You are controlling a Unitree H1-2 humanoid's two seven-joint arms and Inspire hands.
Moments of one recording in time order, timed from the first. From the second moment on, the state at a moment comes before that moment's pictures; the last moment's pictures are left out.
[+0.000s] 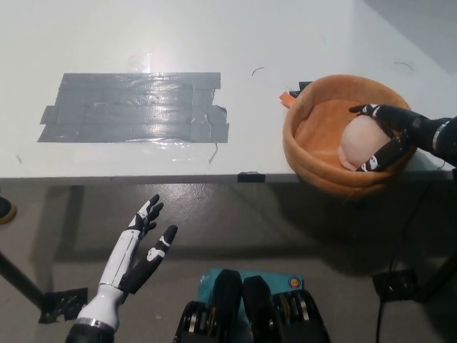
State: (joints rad) left_arm -0.08 0.16 -0.10 0.01 0.20 -0.05 -0.03; right_arm -0.82 -0.46 0.32 0.40 -0.39 0.46 0.64
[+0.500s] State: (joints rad) left_arm -0.08 0.15 -0.11 0.01 0.21 -0.05 -0.03; right_arm -0.81 -0.45 0.32 0.45 -0.40 0.45 0.59
